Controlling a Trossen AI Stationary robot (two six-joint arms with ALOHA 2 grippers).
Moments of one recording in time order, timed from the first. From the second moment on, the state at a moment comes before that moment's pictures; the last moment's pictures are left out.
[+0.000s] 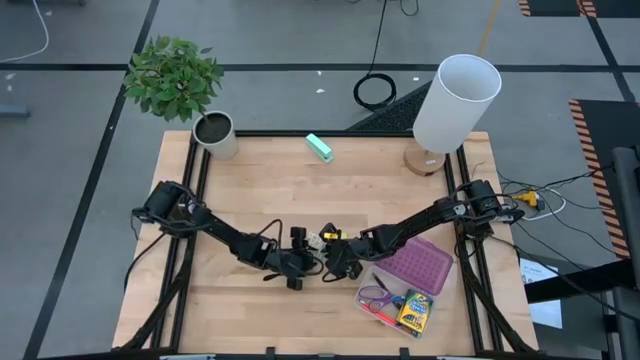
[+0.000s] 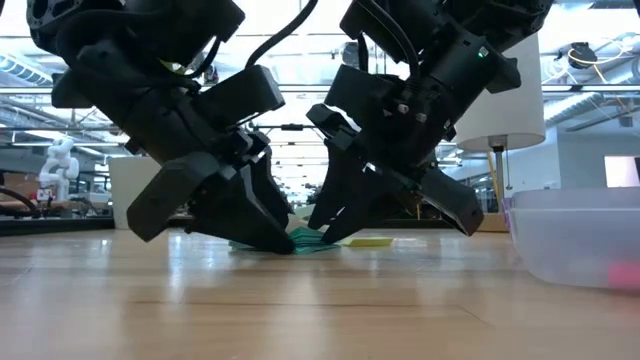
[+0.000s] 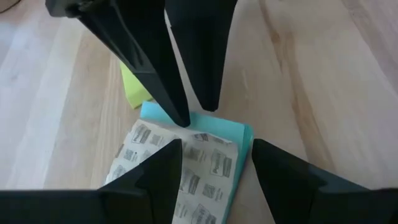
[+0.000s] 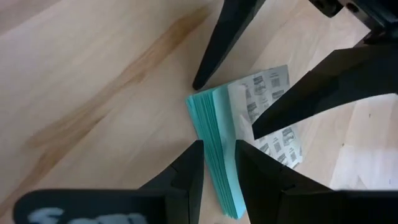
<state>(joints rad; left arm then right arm) -0.36 1.90 0.83 0.26 -0.41 0.04 0.25 1.94 1.03 0.05 0.23 -0.67</state>
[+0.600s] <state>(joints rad) -0.36 1.91 0.83 0.27 -0.38 0.05 0.27 1.94 1.03 0.00 0.24 -0.54</state>
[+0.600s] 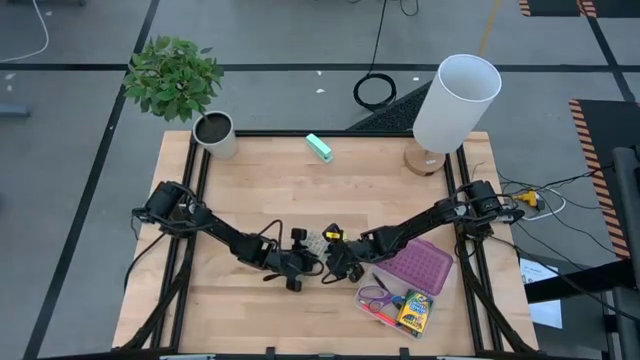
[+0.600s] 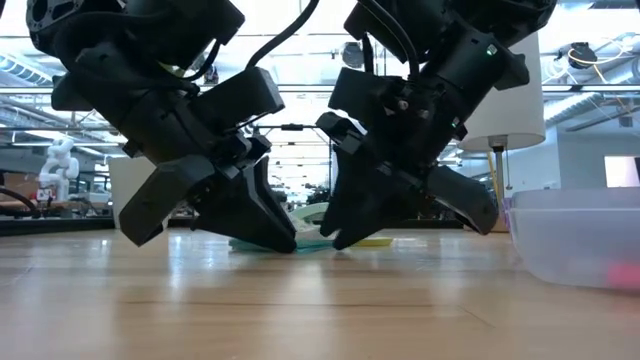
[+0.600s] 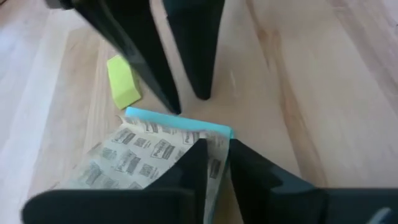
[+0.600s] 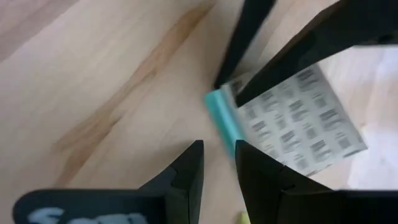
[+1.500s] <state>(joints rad) -0.35 1.82 0.82 0.26 -0.48 -0.06 0.33 1.94 1.03 -0.03 0.43 -0.35</state>
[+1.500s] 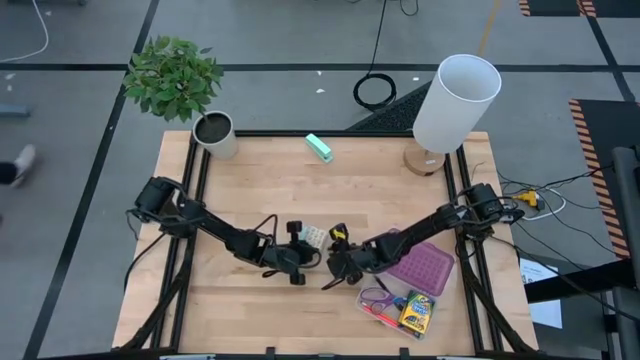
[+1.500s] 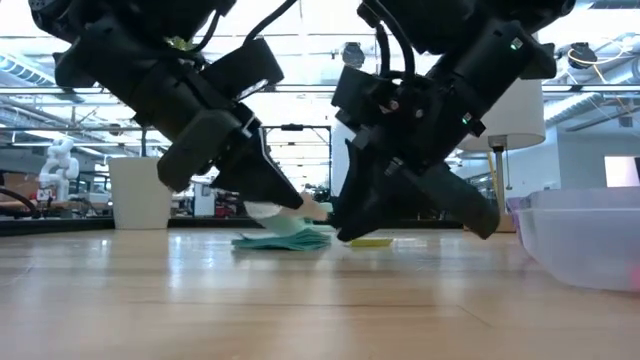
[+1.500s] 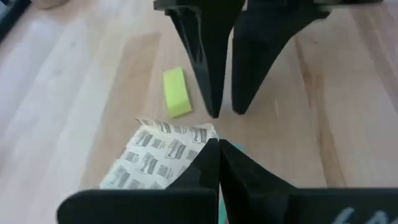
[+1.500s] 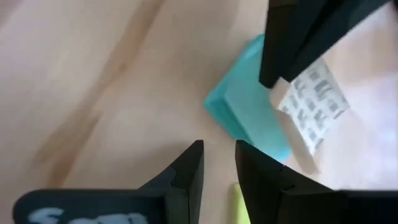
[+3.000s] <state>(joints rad) -0.17 1.73 0.80 0.04 -0.14 -0.11 0.31 1.94 1.03 0.05 0.42 -0.45</state>
